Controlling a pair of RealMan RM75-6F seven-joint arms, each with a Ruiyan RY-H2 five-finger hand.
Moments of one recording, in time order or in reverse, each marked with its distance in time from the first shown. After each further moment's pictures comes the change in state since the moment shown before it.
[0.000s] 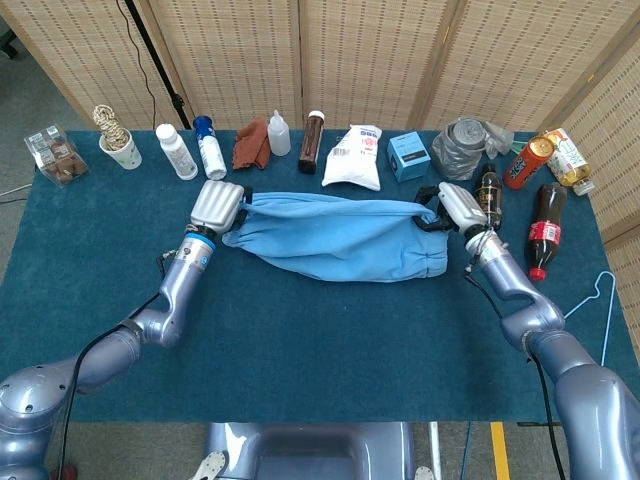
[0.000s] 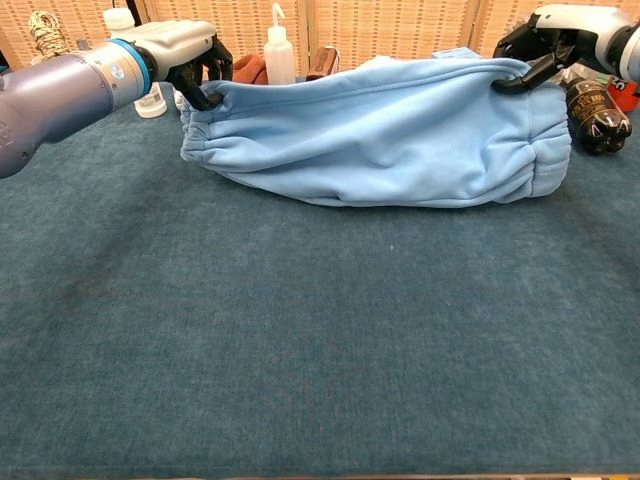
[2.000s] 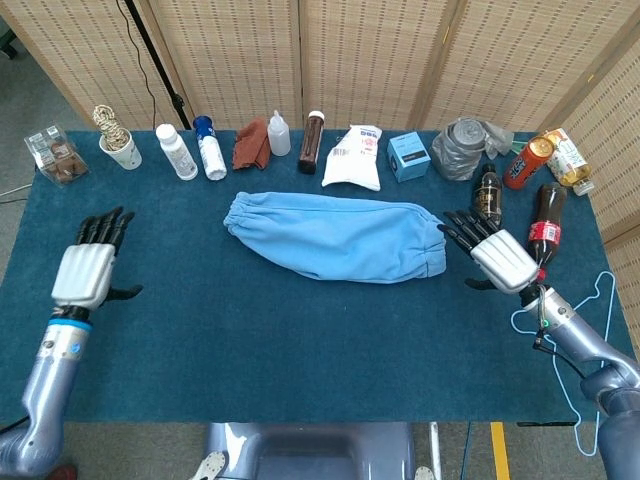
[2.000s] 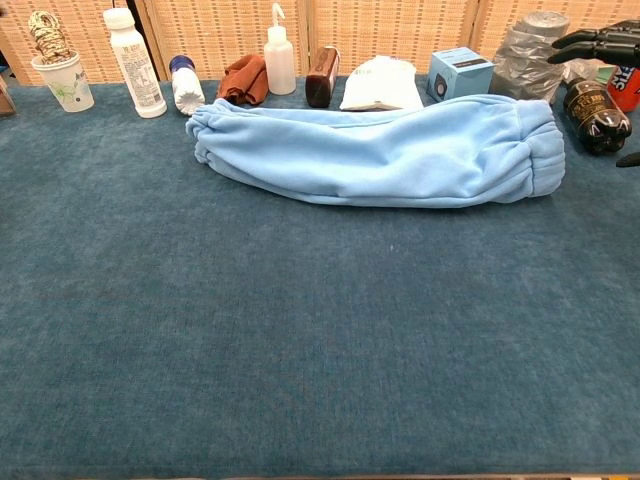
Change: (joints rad) left arm 0.529 0.631 0.221 -1.048 -0.064 0.550 0.170; right arm -0.290 0.048 -0.191 0.119 -0.217 0.663 -0.498
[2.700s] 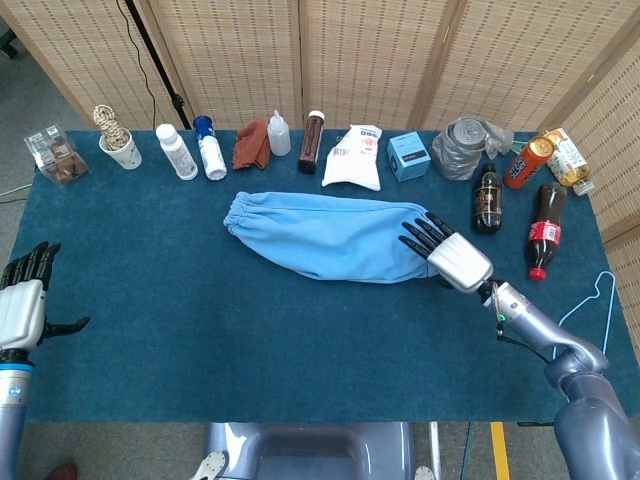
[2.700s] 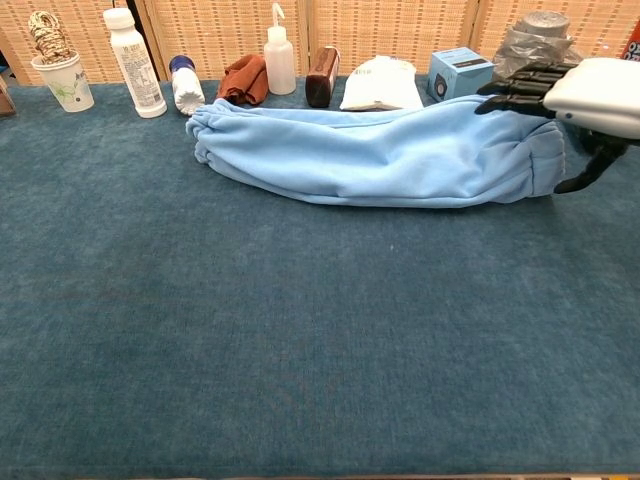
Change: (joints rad) left arm 0.175 0.119 0.031 -0.130 -0.046 0.094 -0.105; right arm 0.091 -0.142 -0.043 0.117 -0.058 -0.096 -0.163
